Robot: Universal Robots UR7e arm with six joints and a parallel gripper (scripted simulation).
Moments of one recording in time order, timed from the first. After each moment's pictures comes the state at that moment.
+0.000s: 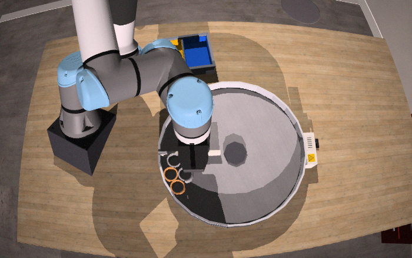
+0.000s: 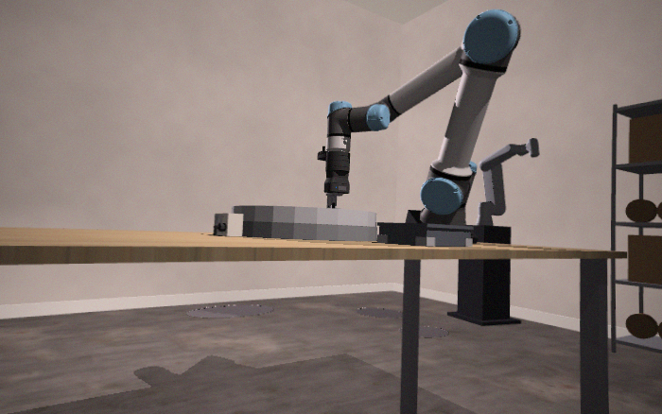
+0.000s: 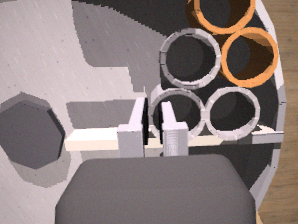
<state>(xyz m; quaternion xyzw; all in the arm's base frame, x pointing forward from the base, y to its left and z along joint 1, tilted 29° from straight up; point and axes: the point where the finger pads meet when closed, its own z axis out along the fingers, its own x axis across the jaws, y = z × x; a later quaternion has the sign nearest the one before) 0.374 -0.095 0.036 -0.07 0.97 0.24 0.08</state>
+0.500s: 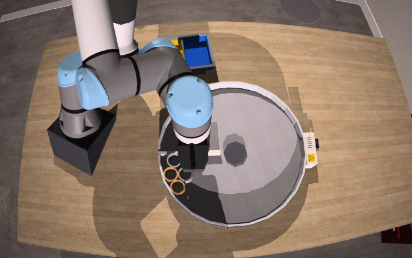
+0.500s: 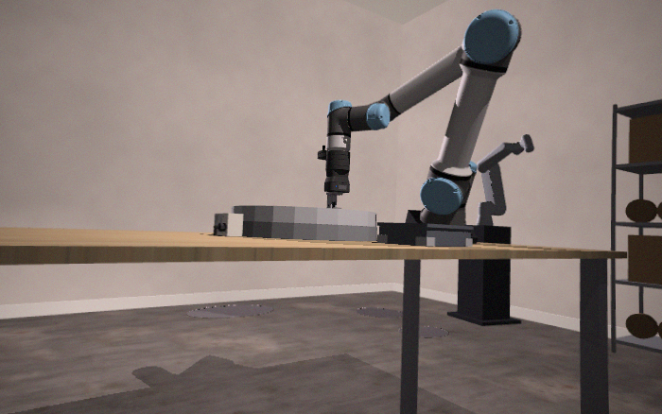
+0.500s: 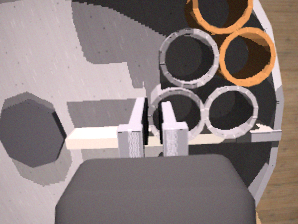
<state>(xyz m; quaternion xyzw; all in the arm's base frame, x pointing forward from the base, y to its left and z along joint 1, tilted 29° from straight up) 0.373 -0.096 0.039 -0.07 0.97 0.24 0.08</state>
